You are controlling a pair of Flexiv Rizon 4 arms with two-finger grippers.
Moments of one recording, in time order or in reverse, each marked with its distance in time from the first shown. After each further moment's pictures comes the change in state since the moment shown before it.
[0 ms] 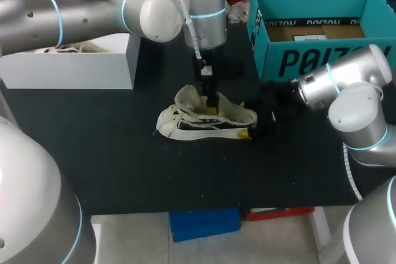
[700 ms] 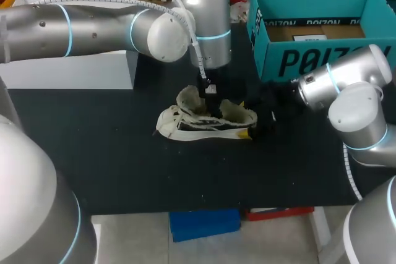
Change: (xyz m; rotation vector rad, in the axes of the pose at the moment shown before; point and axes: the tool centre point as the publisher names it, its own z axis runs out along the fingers) left arm 0.005 -0.004 0.047 -0.023 0.019 0.005; right arm 0.000 0.000 0.000 0.000 0.000 0.000
